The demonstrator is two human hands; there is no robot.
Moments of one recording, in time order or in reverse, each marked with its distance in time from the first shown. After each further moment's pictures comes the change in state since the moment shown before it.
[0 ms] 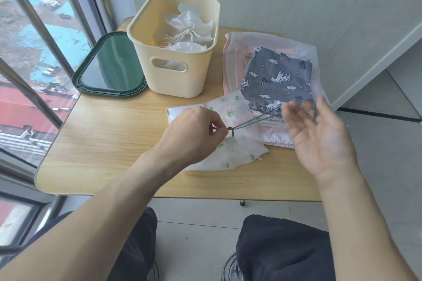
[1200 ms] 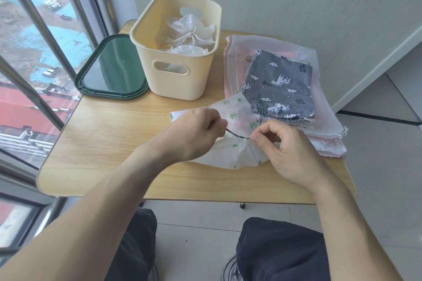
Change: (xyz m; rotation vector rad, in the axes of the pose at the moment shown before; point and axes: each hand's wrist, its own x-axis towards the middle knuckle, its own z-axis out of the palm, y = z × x) left_hand 0.003 -0.002 -0.015 -0.057 -0.149 0.021; right_hand -0.005 0.024 -0.007 -1.333 -0.533 -0.431
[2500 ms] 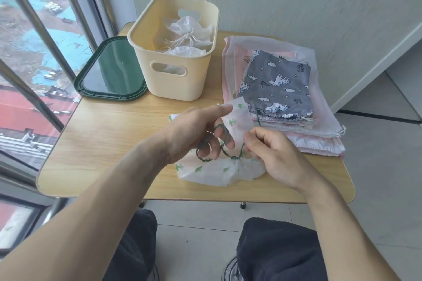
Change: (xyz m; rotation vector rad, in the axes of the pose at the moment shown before) left_hand 0.004 0.004 -0.001 -0.845 -0.274 -0.167; right_hand -0.006 -0.010 0.009 0.219 -0.155 0.105
